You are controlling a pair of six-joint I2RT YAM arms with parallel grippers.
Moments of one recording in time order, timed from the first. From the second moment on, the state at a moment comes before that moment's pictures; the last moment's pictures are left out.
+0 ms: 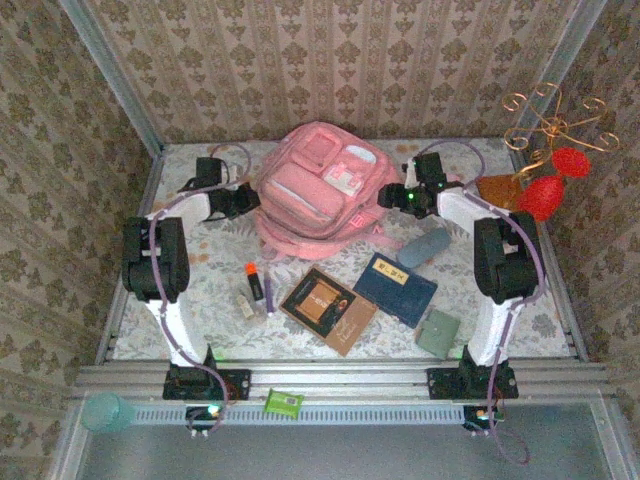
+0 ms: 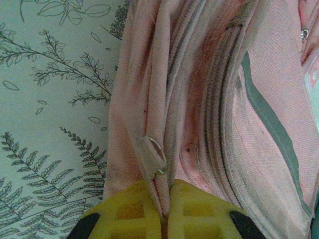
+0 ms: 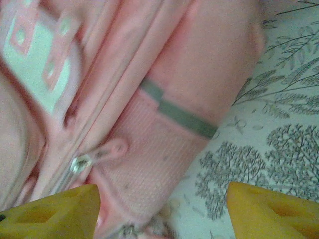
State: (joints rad) left arm -0.08 1.92 1.29 -0.30 0.53 -0.38; right arm 0.15 1.93 1.31 -0.28 -0.28 0.39
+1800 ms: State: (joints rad) left arm -0.69 1.47 0.90 -0.08 0.28 -0.43; right arm 0.40 1.70 0.89 0.33 -0.10 1.18
